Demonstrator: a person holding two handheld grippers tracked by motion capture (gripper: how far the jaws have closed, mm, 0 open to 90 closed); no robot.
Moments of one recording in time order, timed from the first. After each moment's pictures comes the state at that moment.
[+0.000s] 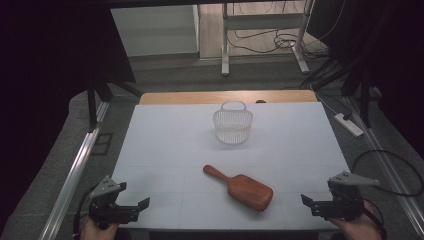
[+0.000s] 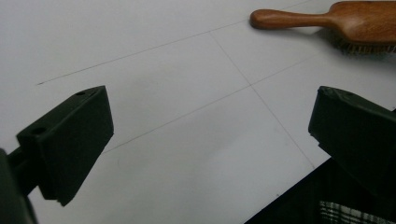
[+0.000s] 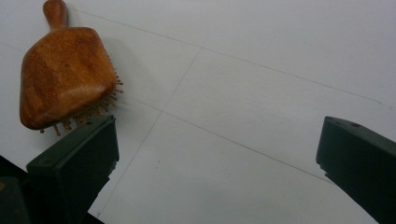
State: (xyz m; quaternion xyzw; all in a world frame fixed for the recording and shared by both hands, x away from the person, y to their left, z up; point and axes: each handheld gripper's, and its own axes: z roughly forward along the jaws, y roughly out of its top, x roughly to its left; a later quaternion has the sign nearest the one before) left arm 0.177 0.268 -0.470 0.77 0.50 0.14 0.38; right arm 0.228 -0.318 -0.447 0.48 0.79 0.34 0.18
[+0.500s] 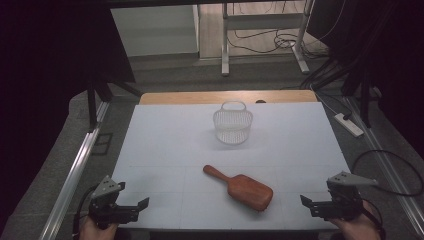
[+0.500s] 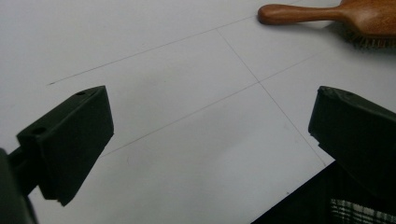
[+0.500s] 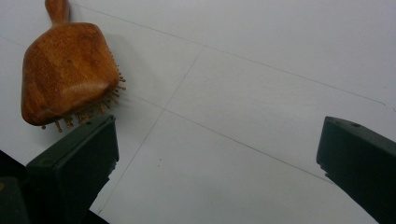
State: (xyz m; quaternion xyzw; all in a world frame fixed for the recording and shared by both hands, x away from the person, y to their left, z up) left arm 0.178 0.268 -0.471 0.77 0.50 0.14 0.37; right arm 0.228 -0.315 -0.447 0.47 0.80 0.33 0.18
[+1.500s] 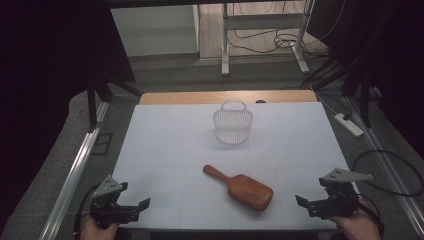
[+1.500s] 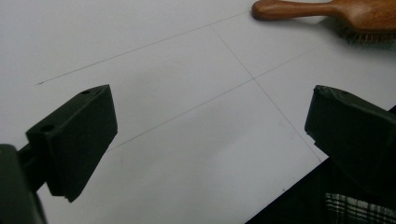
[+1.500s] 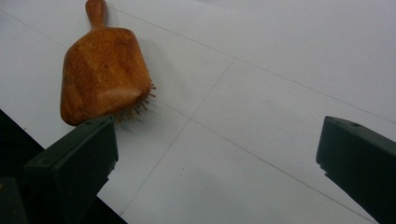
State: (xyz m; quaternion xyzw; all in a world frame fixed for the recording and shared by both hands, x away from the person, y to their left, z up) left arm 0.180 0.268 -0.472 0.78 0.49 0.13 0.37; right arm 0.235 -0.307 -0.441 0.43 0.82 0.35 0.15
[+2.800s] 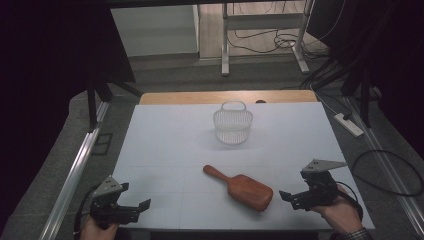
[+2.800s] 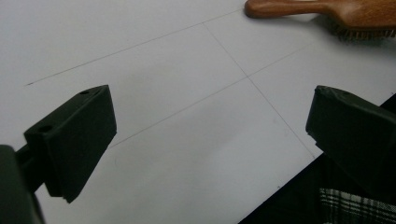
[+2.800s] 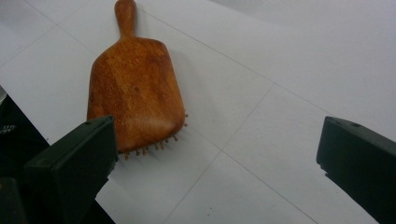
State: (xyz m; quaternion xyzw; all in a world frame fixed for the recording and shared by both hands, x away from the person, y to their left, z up) left arm 0.180 0.268 -0.473 0.78 0.48 0.12 0.38; right arm 0.258 -0.268 -0.438 0.39 0.85 0.35 0.12
